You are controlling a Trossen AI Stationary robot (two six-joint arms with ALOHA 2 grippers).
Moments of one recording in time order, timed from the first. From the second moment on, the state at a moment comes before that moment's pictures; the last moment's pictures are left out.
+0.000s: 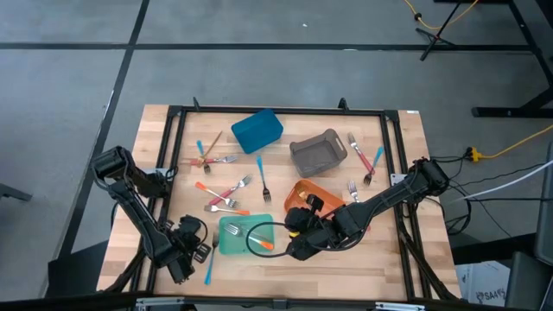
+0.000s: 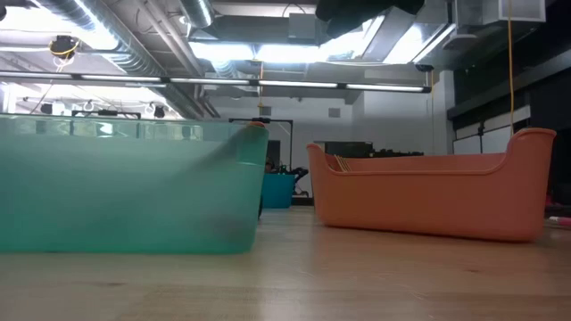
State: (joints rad) left arm -0.98 1.65 0.94 -0.99 -0.24 -2.10; right arm 0.50 1.87 1.66 -0.87 0.48 0.77
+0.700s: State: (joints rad) left arm -0.98 1.64 0.82 -0.83 -0.23 -2.12; right arm 0.50 1.87 1.66 -0.86 0.48 0.78
